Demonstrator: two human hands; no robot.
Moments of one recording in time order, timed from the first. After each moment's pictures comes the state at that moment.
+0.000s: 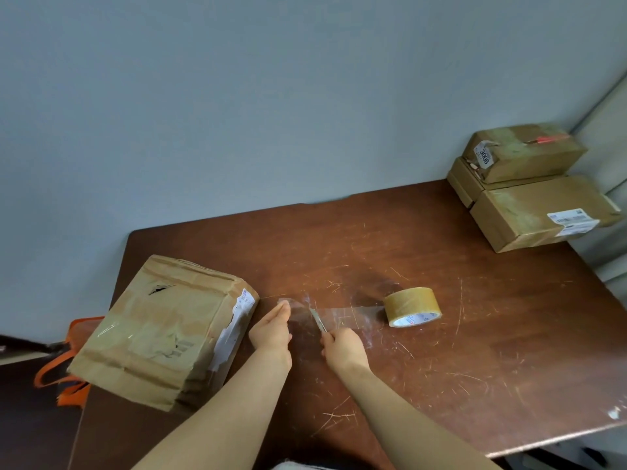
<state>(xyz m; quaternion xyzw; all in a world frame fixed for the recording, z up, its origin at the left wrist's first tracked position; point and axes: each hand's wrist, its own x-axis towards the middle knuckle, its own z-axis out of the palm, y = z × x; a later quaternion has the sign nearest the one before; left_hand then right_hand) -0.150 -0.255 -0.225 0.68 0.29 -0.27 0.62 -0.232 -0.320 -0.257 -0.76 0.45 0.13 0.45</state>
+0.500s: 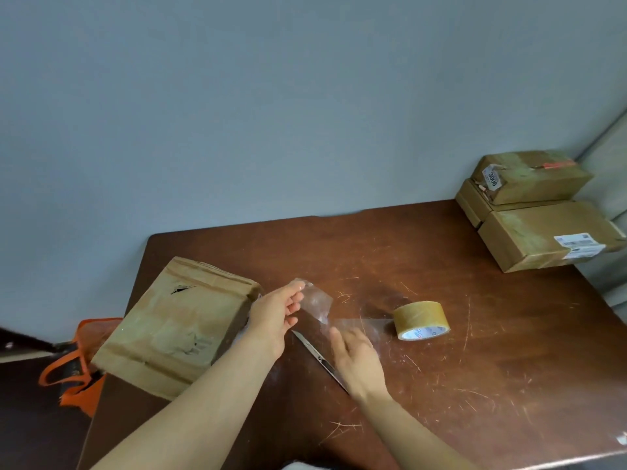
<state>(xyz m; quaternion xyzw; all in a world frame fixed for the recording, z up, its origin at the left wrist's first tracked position) -0.122 -0.243 -0.180 0.66 0.17 -0.36 0.64 -0.254 -0.306 -0.210 -0.78 0.39 0.01 0.48</state>
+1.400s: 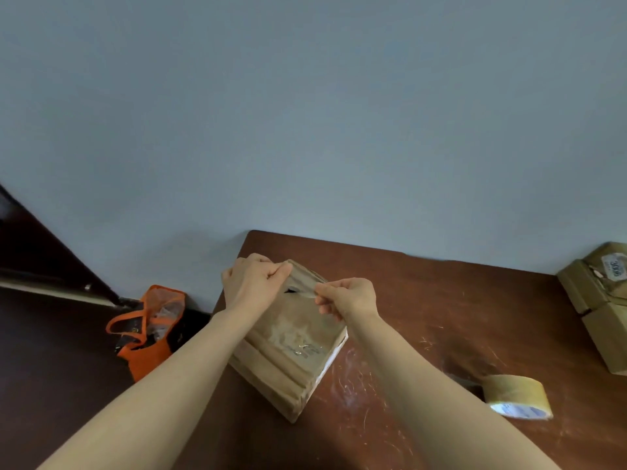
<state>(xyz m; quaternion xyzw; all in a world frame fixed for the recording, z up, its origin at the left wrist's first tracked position) 0.006 -0.087 -0.133 0.96 -0.12 -0.03 0.26 -0.078 -0.228 -0.120 -0.66 0.35 0.01 0.67</state>
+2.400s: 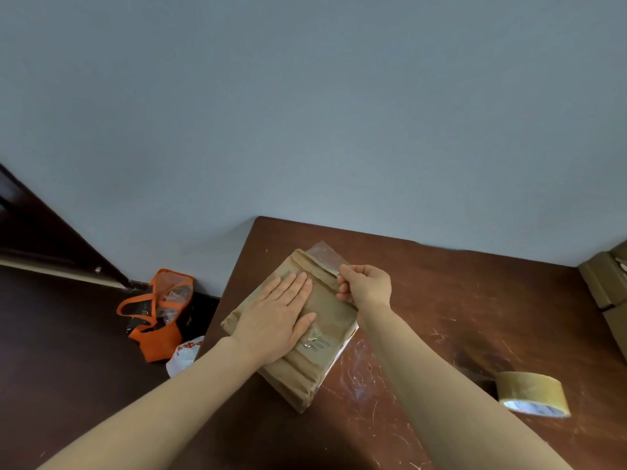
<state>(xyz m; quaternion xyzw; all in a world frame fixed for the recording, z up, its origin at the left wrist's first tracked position) -0.028 -0.065 -0.179 0.91 -0.40 -0.08 0.00 -0.056 -0.239 -0.154 -0.58 0.42 -0.08 0.69</state>
